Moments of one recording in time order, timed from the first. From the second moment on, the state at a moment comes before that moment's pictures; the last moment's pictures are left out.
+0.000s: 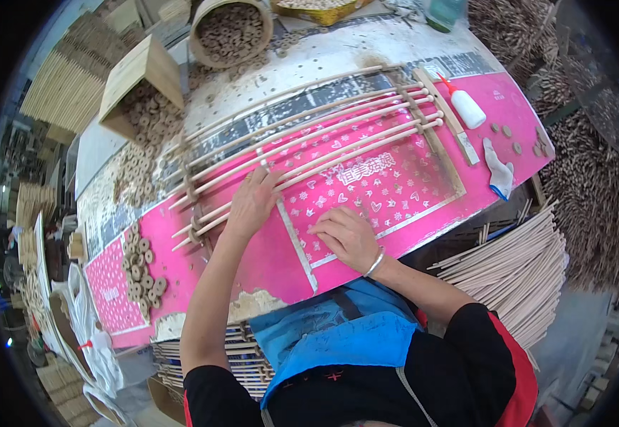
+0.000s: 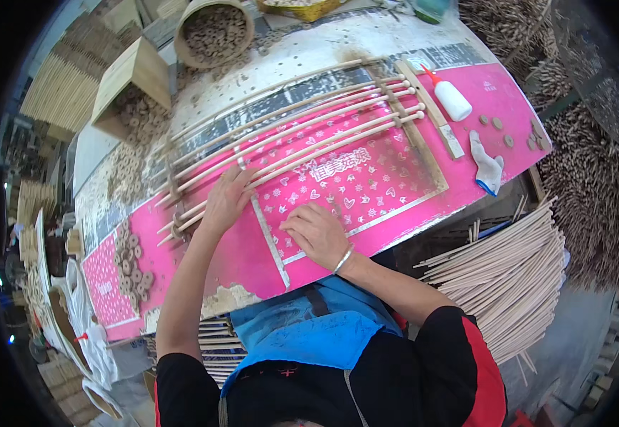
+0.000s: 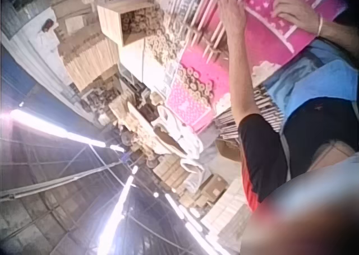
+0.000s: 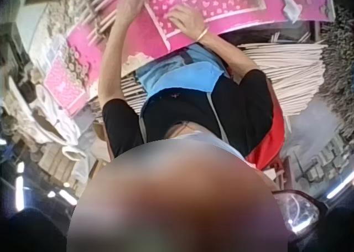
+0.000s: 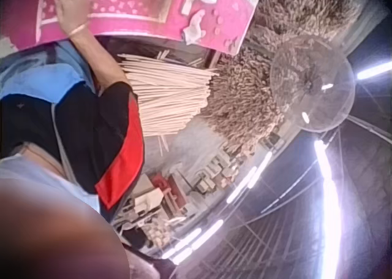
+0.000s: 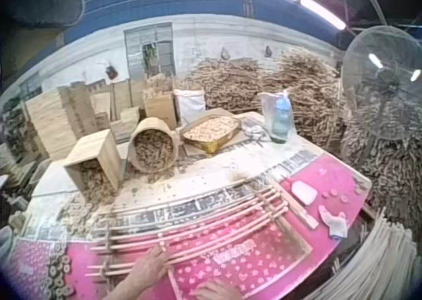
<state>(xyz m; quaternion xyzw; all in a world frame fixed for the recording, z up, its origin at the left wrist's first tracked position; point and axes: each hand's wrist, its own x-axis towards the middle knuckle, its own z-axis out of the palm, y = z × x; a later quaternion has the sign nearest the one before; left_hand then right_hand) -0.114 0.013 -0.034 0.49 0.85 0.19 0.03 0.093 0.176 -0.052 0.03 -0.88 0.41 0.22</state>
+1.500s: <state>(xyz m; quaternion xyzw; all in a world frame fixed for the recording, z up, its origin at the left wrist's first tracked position) 0.171 -0.480 -0.339 -0.56 0.67 0.41 -0.28 0.099 0.162 -0.052 0.03 -0.95 0.27 0.13</state>
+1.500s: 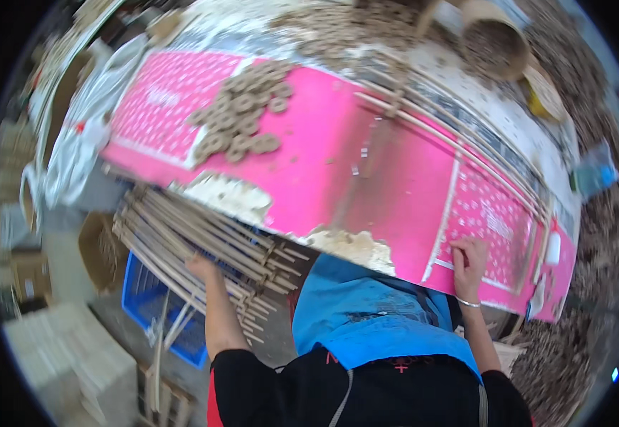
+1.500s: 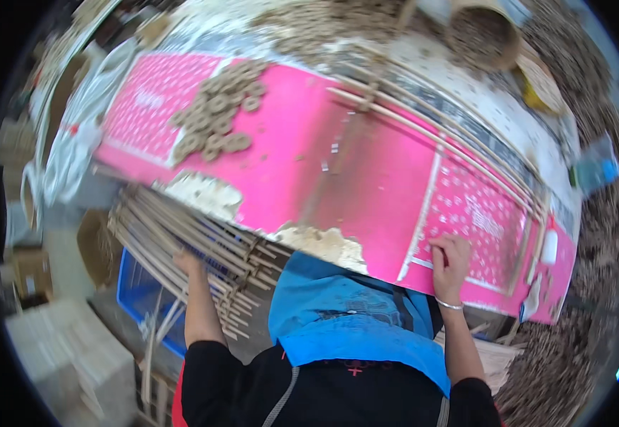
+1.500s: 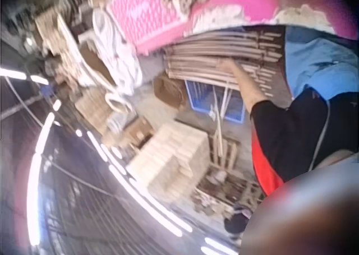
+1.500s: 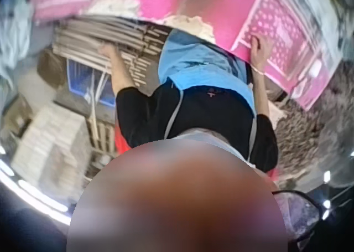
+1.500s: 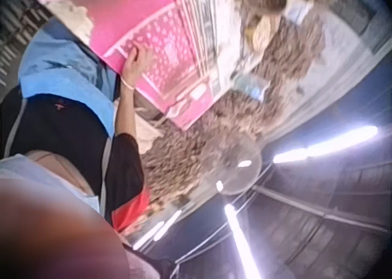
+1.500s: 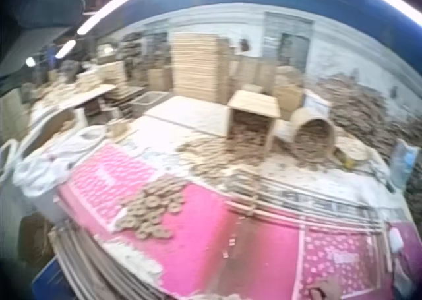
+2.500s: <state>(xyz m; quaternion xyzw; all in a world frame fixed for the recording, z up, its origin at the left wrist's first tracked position) -0.179 0.071 -0.023 0.48 0.84 0.24 -0.07 -0.047 0.255 -0.057 0.01 -0.94 0.22 0.27</state>
